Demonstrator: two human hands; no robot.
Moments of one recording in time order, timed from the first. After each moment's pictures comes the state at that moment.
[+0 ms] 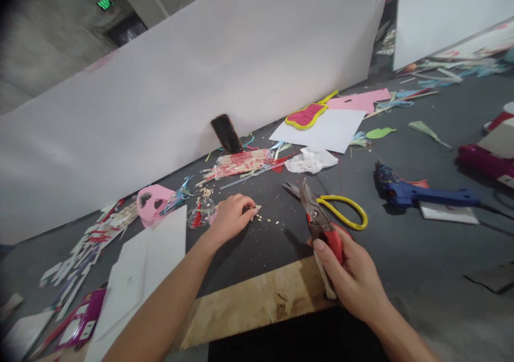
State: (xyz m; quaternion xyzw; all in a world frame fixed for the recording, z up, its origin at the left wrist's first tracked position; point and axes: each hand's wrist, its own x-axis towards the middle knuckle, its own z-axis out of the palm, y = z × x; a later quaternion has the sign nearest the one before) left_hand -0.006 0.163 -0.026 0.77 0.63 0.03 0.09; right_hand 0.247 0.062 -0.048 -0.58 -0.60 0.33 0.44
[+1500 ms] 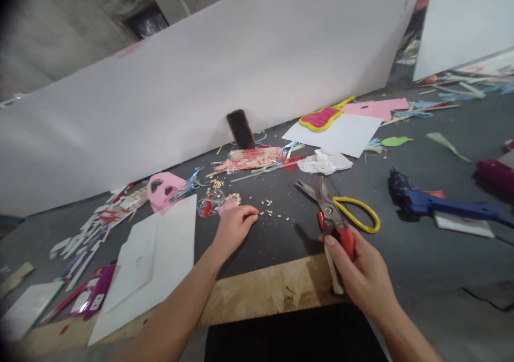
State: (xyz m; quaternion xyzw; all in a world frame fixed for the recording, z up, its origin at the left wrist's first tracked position) left_hand -0.022 0.121 -0.040 0.71 0.66 0.18 0.17; right_hand 0.242 0.065 -0.049 -0.60 -0.61 0.29 0.44
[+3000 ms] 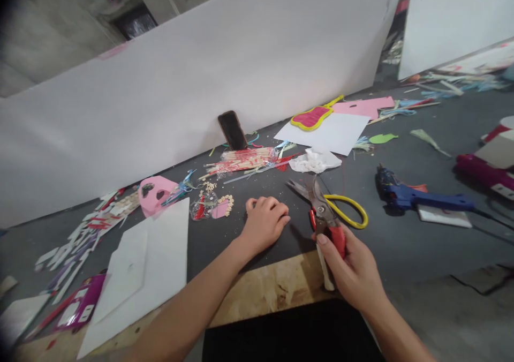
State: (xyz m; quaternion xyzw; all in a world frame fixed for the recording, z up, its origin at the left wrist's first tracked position) left_hand 0.051 0.129 -0.042 0.83 0.55 0.07 0.04; right_hand 0.243 0.061 -0.051 -0.60 -0.59 0.30 0.45
